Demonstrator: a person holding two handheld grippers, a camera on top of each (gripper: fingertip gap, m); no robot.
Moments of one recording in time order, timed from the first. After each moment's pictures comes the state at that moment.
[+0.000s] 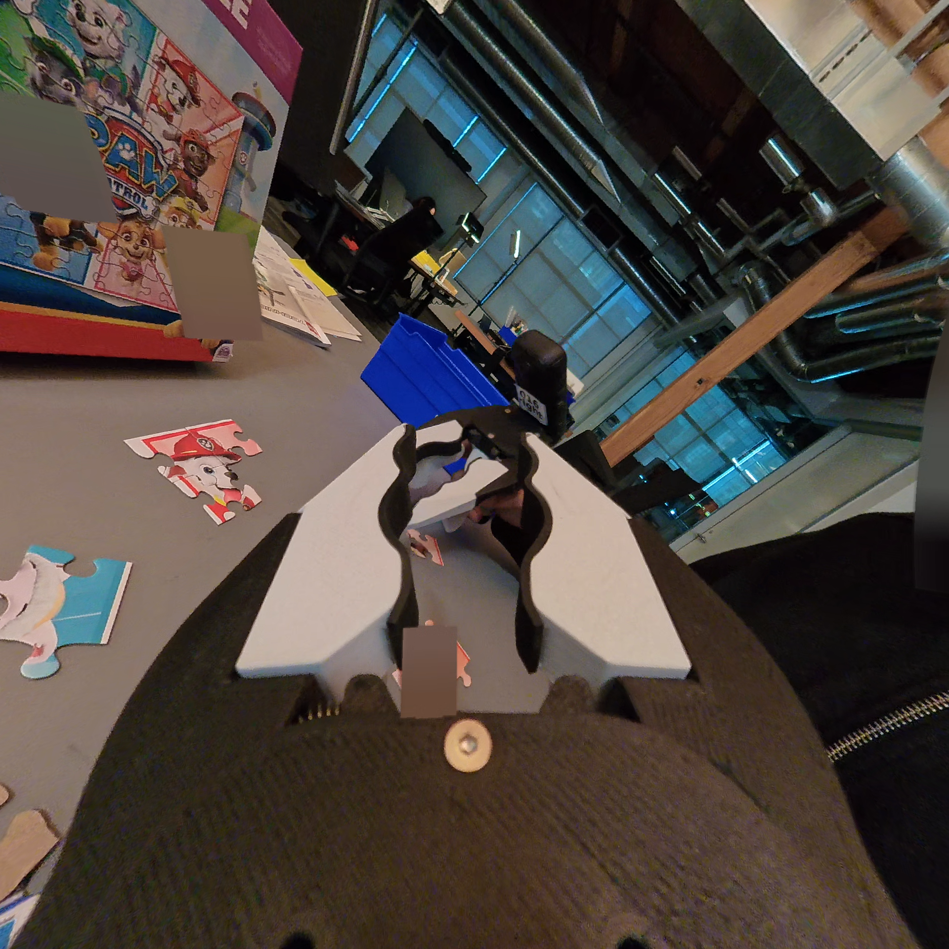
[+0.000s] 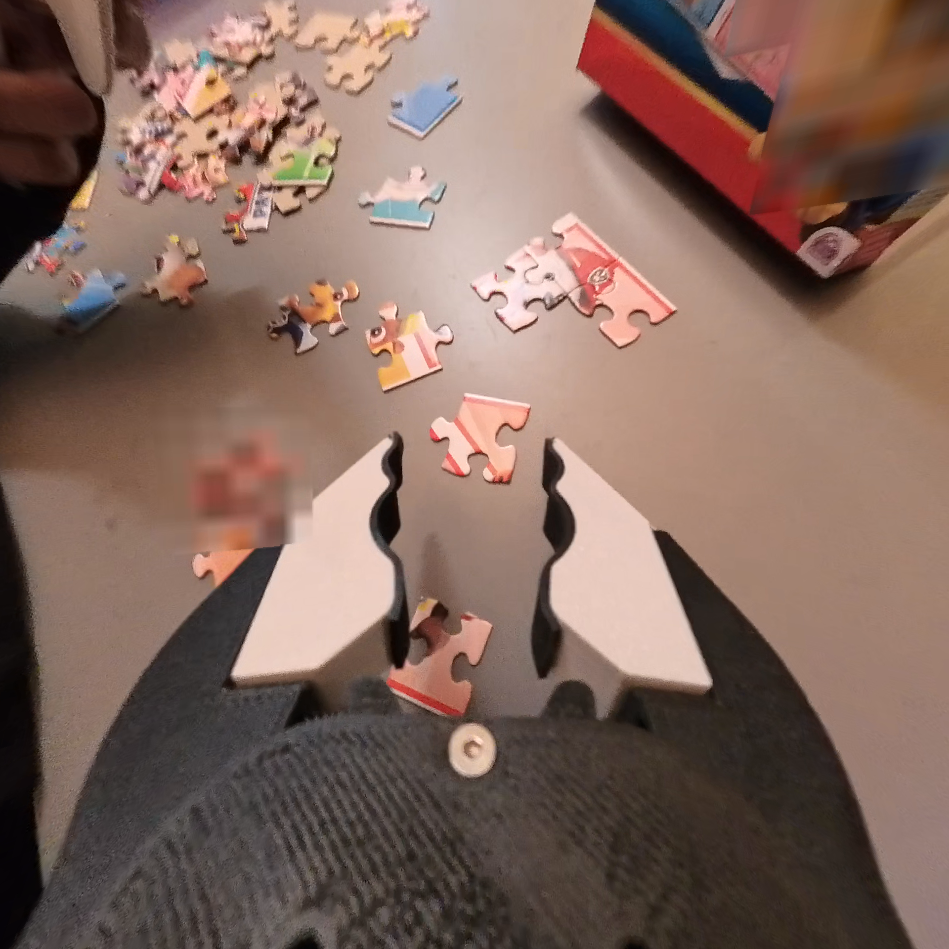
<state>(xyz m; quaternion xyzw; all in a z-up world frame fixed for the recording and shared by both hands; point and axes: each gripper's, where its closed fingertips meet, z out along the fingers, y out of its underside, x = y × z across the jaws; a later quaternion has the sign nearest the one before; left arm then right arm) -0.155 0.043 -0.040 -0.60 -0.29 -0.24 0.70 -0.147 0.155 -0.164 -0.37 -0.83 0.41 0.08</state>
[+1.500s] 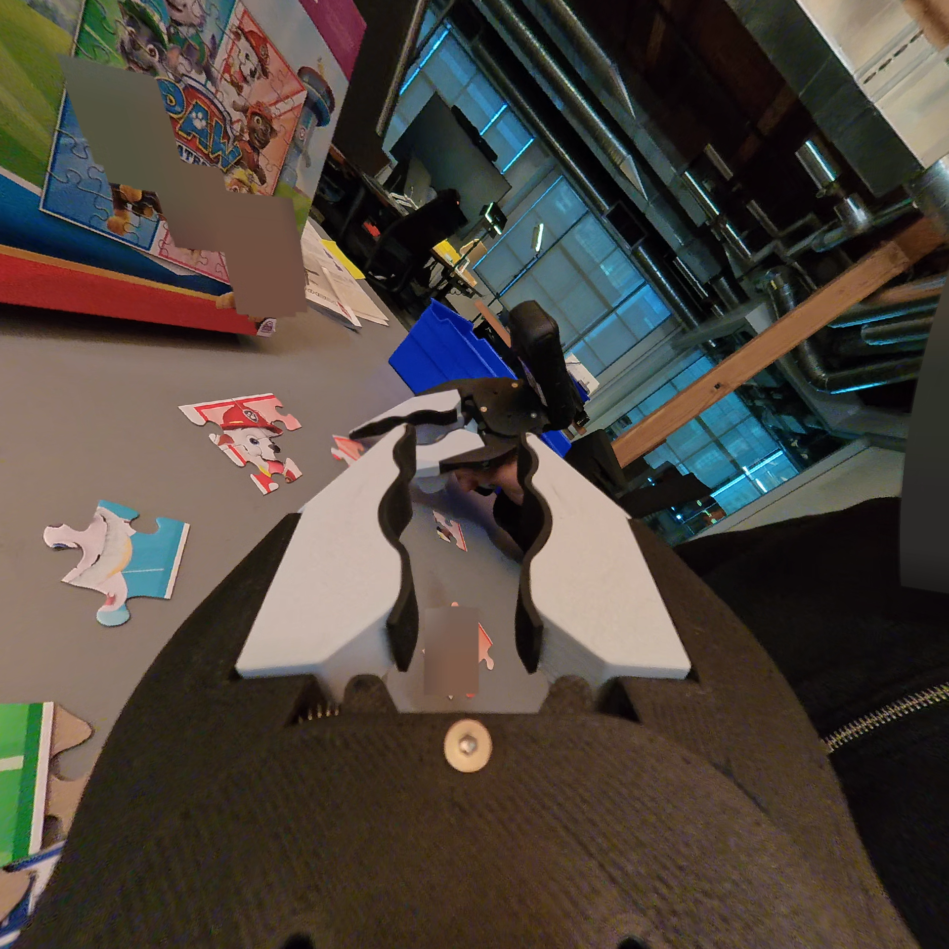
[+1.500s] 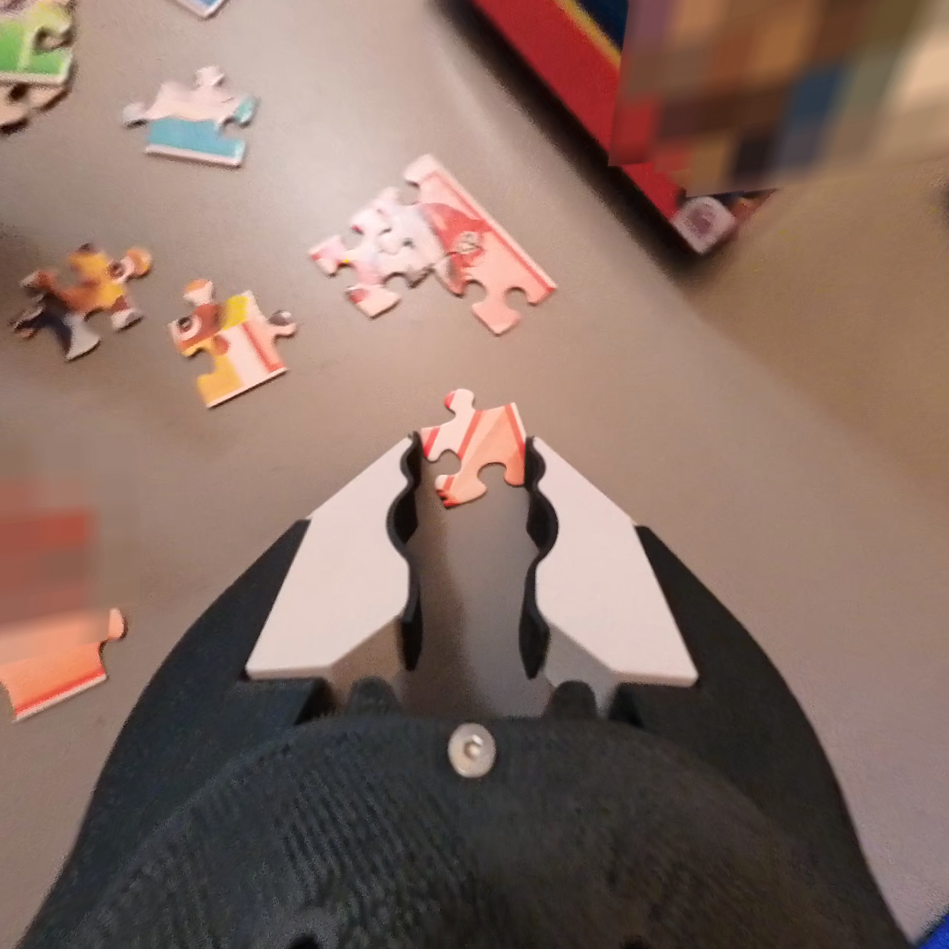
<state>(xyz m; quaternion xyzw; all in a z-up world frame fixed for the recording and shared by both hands) -0.167 0.037 -0.061 -0.60 -0.32 -0.25 0.69 -0.190 0.183 -0.191 -0.43 -0.84 0.30 0.17</state>
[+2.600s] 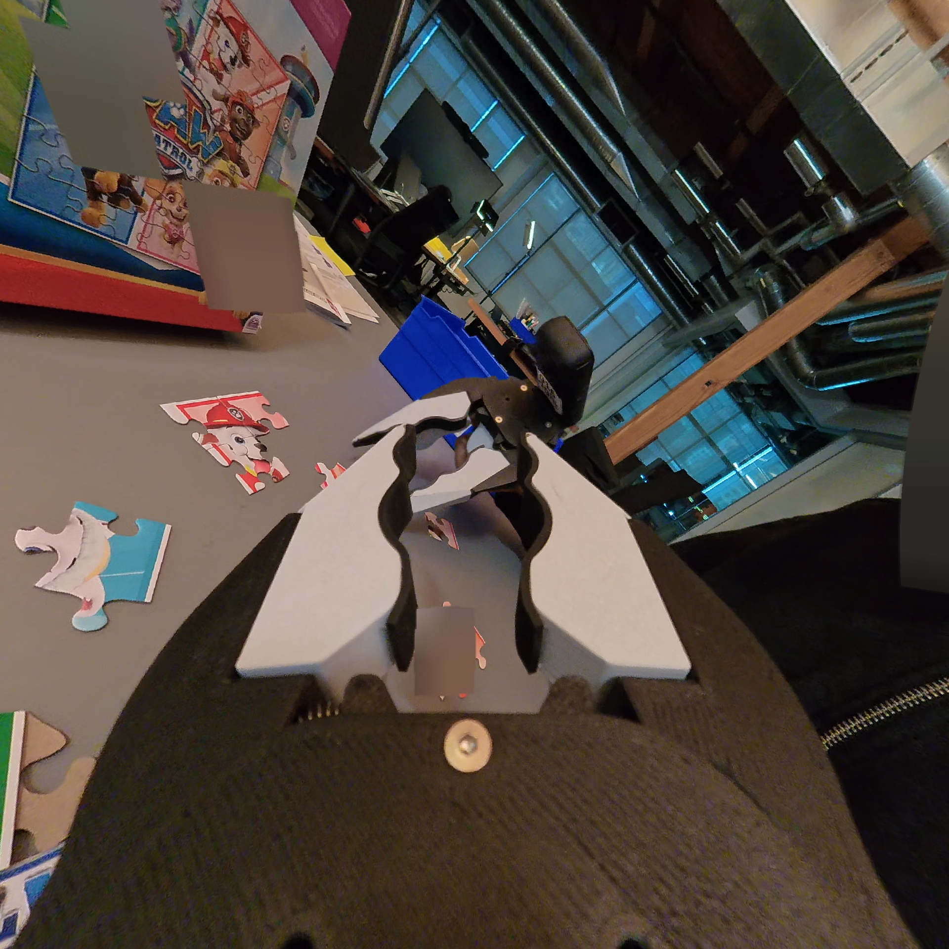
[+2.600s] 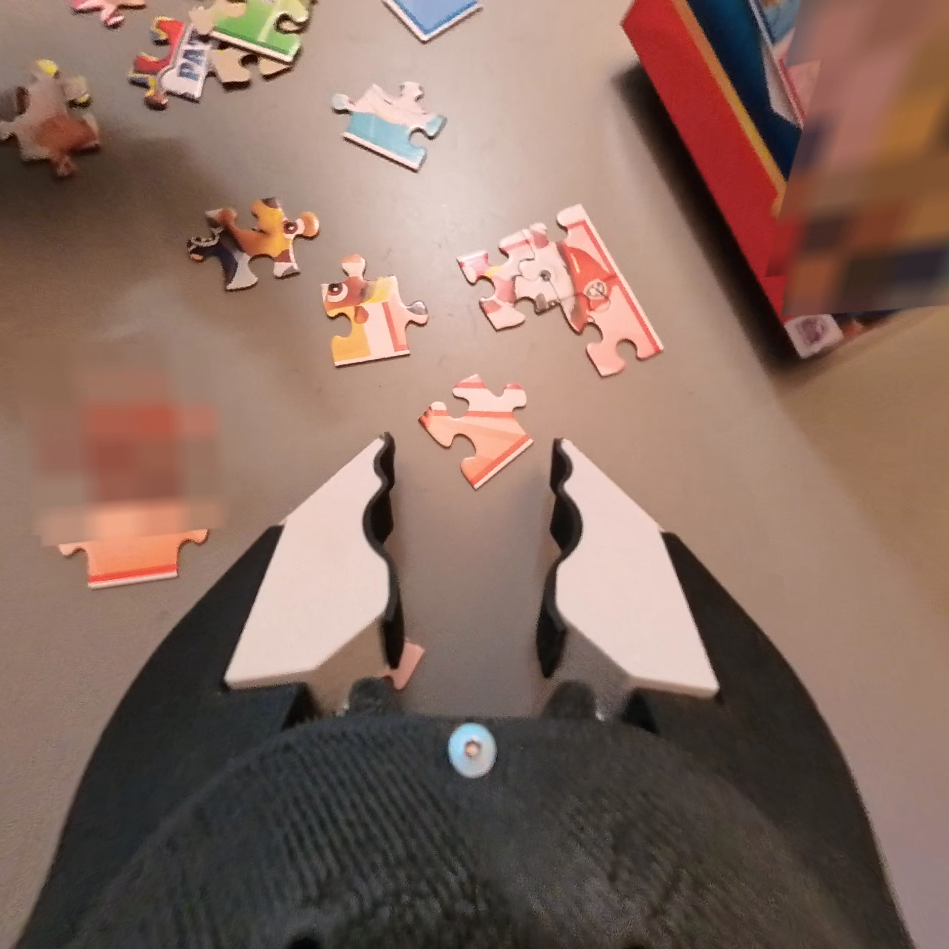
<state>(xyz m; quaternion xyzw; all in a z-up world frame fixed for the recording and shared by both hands) -0.162 0.039 -0.059 -0.60 -0.31 -0.25 0.69 -0.163 0.153 -0.179 -0.28 -0.89 0.33 0.14</state>
